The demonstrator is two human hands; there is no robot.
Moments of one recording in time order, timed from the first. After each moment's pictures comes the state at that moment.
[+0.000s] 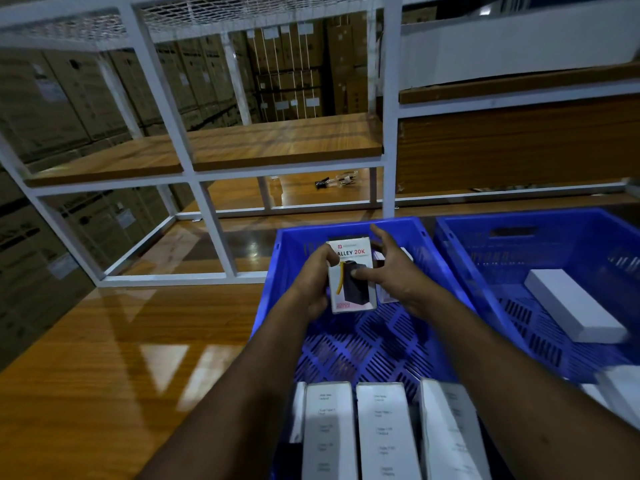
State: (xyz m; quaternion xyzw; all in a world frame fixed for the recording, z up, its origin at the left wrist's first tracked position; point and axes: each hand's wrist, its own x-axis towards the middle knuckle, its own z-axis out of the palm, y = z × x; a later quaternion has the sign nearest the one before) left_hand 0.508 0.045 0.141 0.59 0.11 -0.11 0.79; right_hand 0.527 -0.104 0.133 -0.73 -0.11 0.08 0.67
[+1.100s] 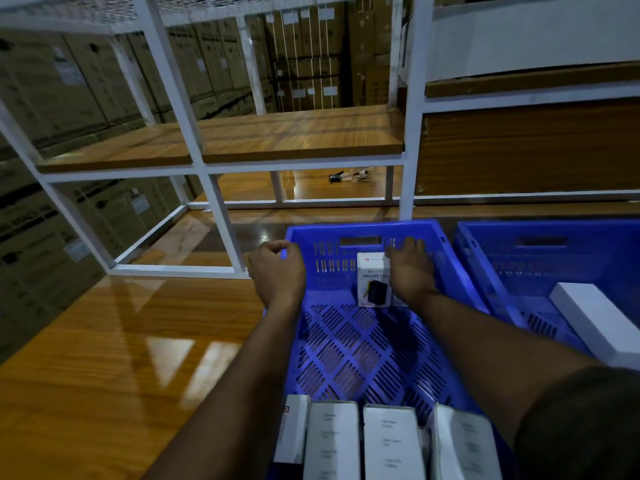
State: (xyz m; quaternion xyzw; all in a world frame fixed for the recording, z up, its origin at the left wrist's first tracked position) left_hand 0.520 0.096 0.137 0.75 0.28 0.31 0.51; right_hand 0.620 -0.101 0.083 -0.99 -0.08 -0.10 0.06
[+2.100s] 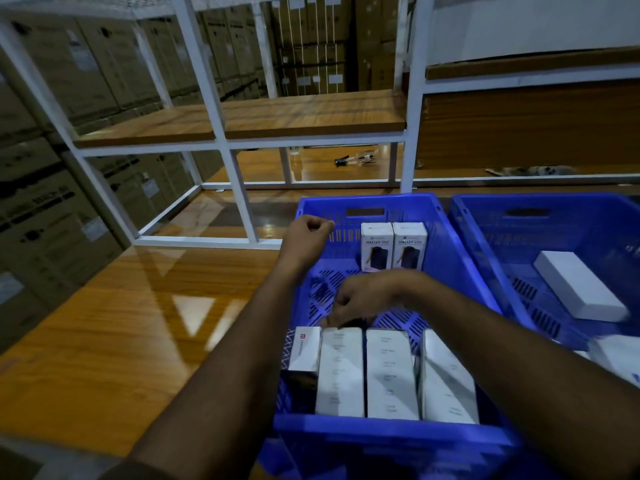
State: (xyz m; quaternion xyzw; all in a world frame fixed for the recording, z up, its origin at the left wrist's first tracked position) left_hand 0.471 0.089 0.147 0.83 0.10 0.15 0.52; right_hand 0.441 -0.063 0.160 -0.87 -0.34 0.33 0.14
